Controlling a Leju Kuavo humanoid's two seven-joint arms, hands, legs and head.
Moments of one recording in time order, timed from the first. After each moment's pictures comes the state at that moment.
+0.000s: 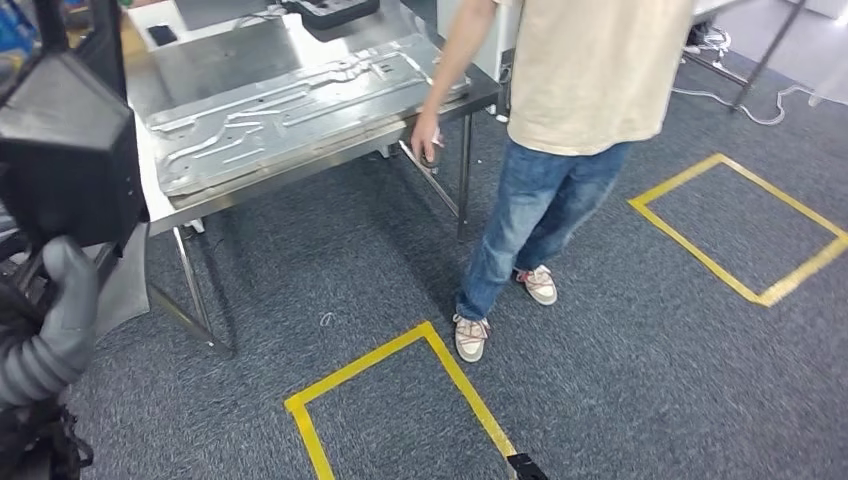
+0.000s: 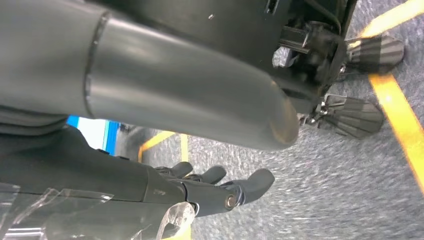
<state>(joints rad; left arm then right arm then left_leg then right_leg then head) -0.41 0.50 -0.67 -2.00 -0.54 0.63 0.45 -0.11 -0.14 0.53 -0.36 -0.33 -0.30 0.49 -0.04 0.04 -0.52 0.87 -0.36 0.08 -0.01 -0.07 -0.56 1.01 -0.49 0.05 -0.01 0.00</state>
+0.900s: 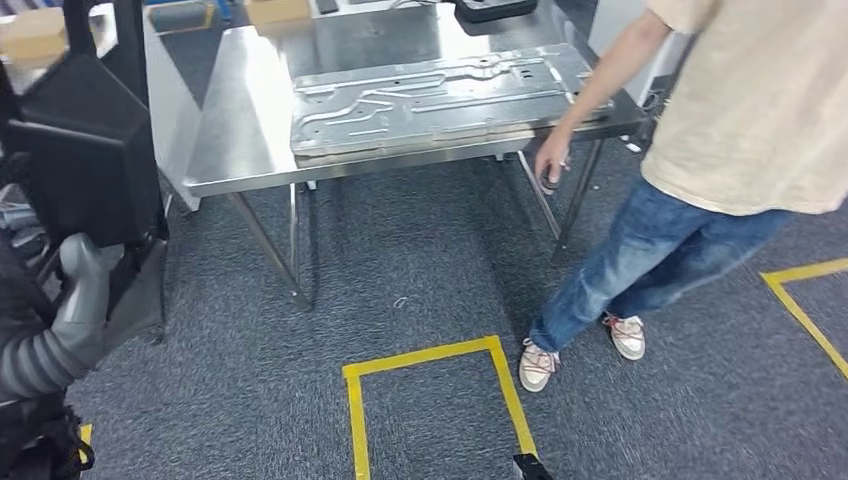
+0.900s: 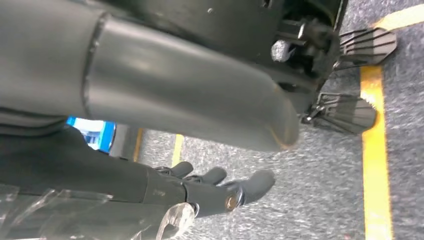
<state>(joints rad) -0.41 0.50 -0.67 -2.00 -0.49 0.62 0.52 -0.11 -0.13 0.53 -0.35 -0.36 -0.30 0.49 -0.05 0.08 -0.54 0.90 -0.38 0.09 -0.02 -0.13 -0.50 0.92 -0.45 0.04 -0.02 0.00</state>
